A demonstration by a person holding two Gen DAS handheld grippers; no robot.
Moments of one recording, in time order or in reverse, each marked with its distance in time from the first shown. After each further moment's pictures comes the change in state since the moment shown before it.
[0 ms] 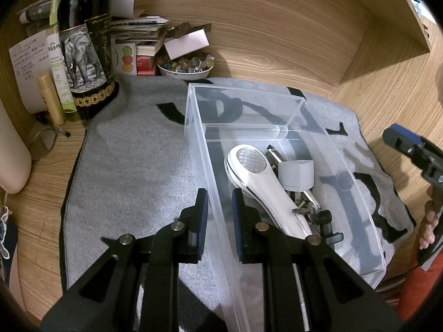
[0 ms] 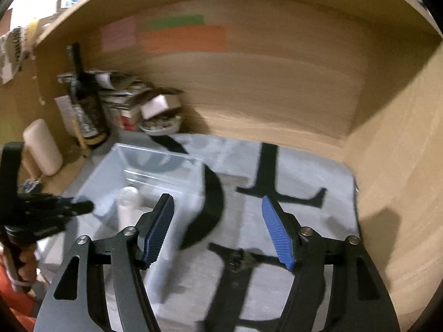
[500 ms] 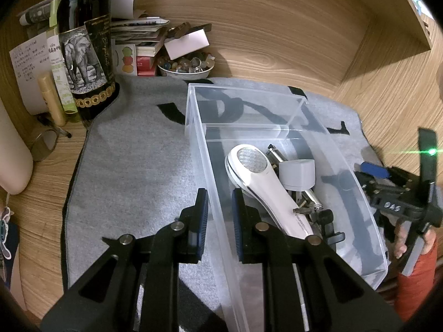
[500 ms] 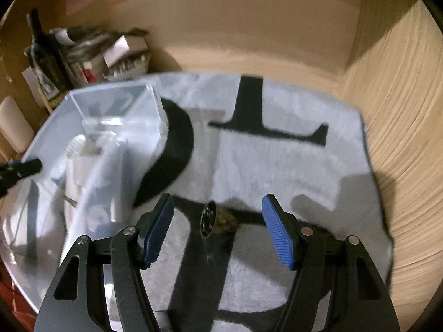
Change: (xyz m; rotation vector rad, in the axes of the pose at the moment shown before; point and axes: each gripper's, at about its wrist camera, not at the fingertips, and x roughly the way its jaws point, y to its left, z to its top) left arm 0.000 0.001 0.000 0.001 0.000 0.000; right arm 0.066 -0.031 -0.050 0.064 0.227 -0.022
